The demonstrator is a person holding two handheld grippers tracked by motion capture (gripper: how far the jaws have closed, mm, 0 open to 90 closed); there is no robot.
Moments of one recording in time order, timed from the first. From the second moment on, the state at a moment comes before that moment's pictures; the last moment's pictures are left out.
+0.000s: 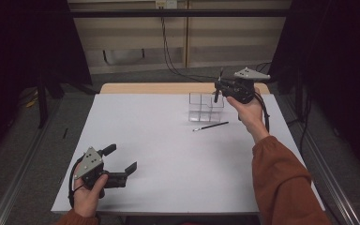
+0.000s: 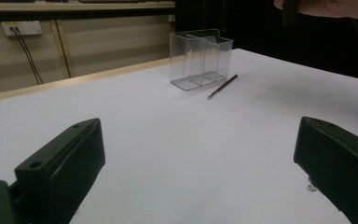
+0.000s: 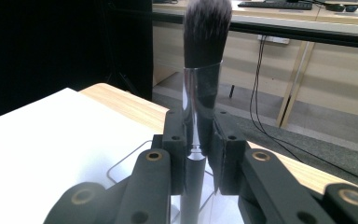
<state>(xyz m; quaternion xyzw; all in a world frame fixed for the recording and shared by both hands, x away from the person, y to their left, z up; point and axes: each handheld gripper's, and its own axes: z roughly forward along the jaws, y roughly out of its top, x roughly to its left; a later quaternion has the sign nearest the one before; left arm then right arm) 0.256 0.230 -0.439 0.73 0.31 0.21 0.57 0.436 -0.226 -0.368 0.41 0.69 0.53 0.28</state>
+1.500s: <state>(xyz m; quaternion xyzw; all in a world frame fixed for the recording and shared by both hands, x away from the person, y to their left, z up) 0.256 0.231 -0.439 0.73 0.31 0.22 0.57 0.446 -0.232 -0.406 0.43 0.70 0.50 0.27</state>
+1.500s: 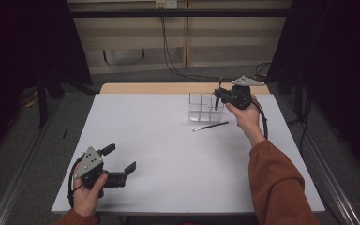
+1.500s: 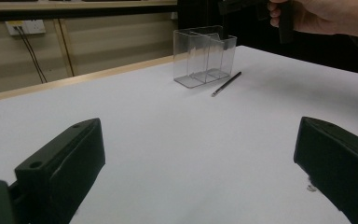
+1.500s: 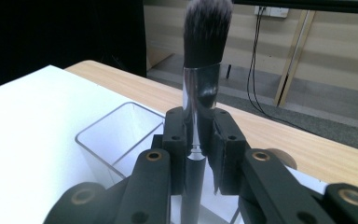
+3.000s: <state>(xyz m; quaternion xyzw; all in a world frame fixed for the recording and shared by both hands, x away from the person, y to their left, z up) 0.257 0.231 -0.439 0.73 0.31 0.22 0.57 0.445 -0.232 -0.422 0.47 0.68 0.50 0.27</state>
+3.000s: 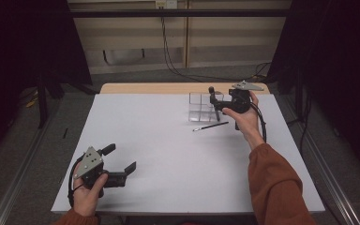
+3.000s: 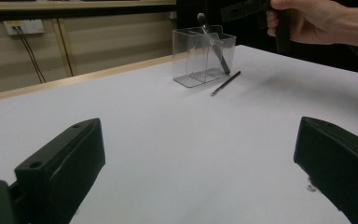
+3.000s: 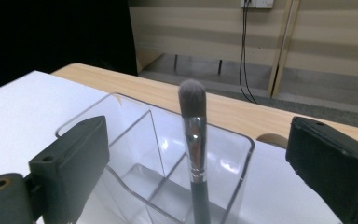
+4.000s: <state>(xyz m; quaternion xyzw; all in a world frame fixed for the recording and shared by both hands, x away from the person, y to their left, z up) 0.257 0.230 -0.439 0.73 0.31 0.22 0.57 0.398 -0.251 -0.419 0.44 0.66 0.55 0.26</state>
